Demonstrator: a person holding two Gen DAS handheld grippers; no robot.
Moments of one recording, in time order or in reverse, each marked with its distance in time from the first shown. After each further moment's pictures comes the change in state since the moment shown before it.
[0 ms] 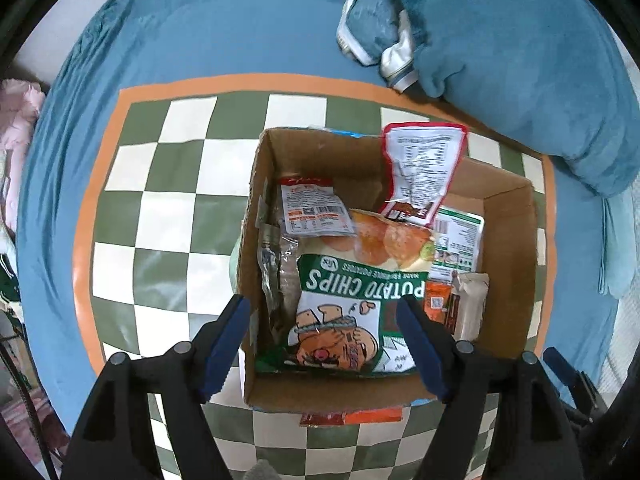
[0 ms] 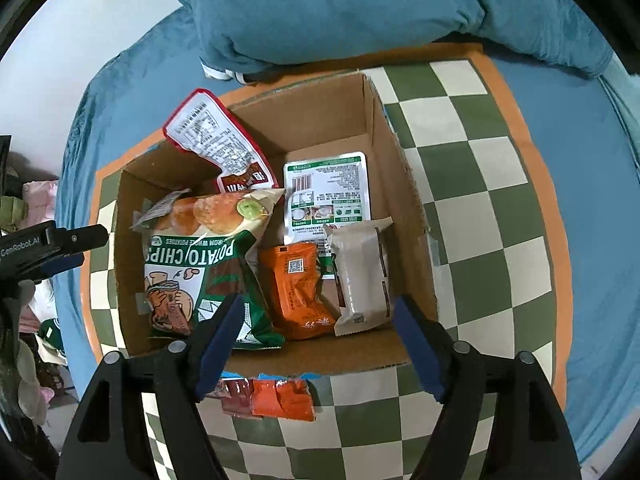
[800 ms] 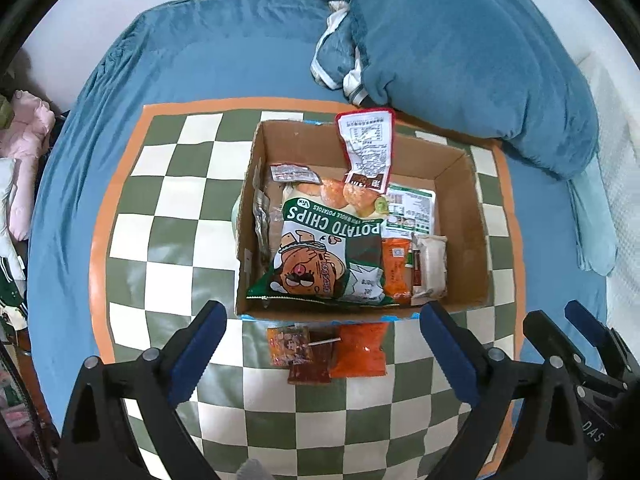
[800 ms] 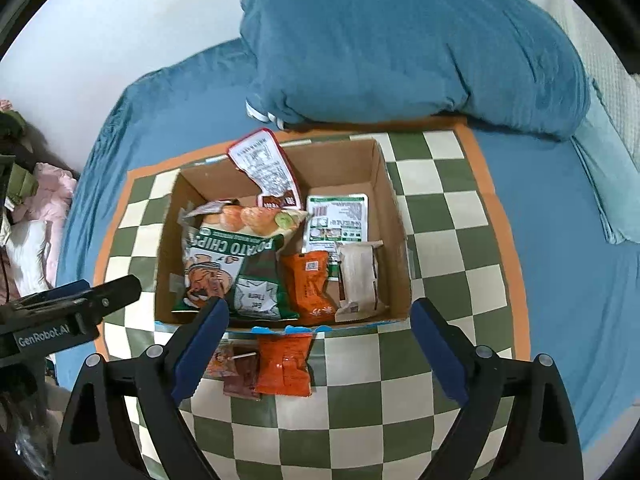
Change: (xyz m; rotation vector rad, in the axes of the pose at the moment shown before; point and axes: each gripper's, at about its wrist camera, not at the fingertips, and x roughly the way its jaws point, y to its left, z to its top) left arm -0.078 -0.014 -0.109 0.045 -0.183 -0.045; right arm -0.112 0.038 -0.066 -0.126 -0.210 -0.051
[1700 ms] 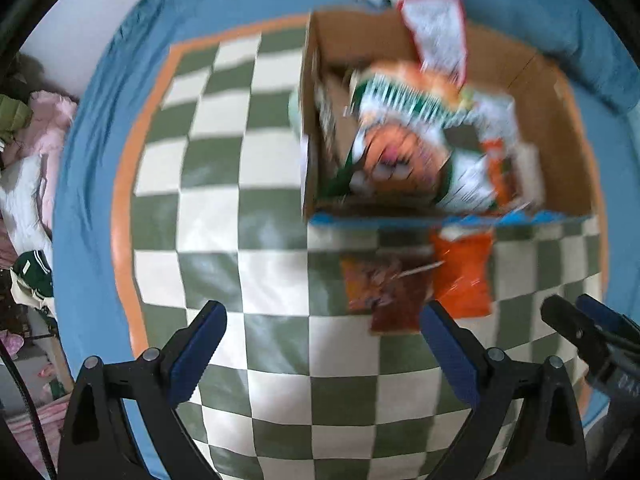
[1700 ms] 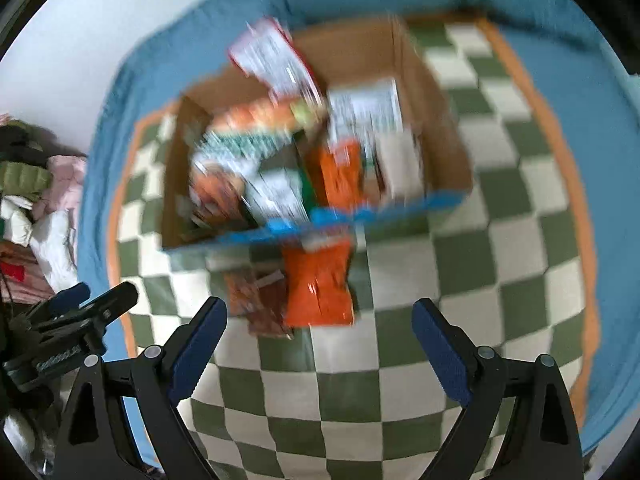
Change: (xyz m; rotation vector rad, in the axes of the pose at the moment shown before) left arm 0.097 0.051 -0.076 0.080 0.174 0.236; right arm 0.104 -0.003 -0.094 0.144 0.290 0.146
